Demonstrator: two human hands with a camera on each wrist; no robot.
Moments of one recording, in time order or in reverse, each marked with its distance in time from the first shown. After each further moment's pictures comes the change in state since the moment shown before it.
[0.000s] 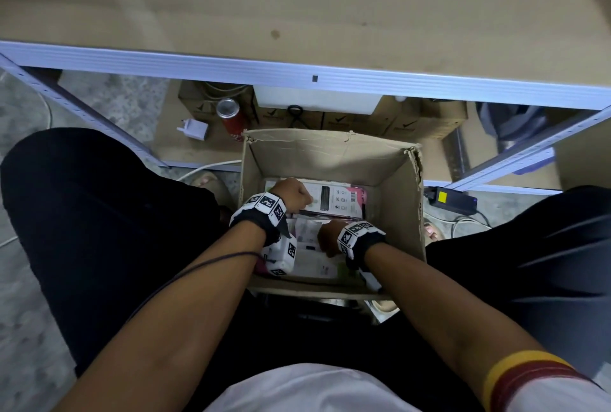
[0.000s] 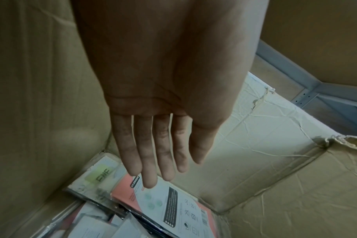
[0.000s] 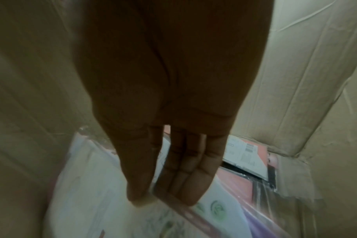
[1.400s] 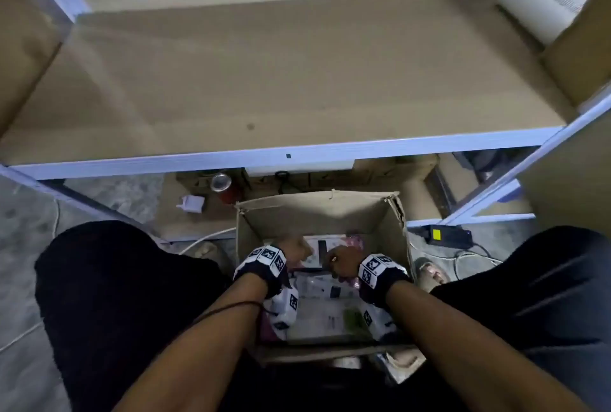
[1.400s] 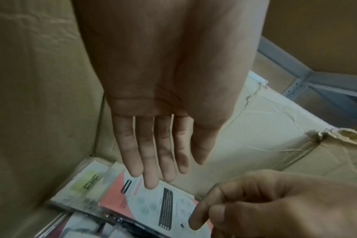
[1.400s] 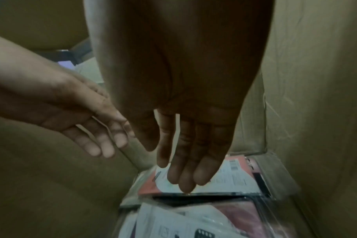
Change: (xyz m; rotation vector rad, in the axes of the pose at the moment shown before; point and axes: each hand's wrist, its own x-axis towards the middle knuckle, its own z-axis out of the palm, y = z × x) left_hand 0.000 0.025 -0.005 0.044 -0.087 0.050; right_hand -0.038 0.025 -0.043 0.686 0.239 0.065
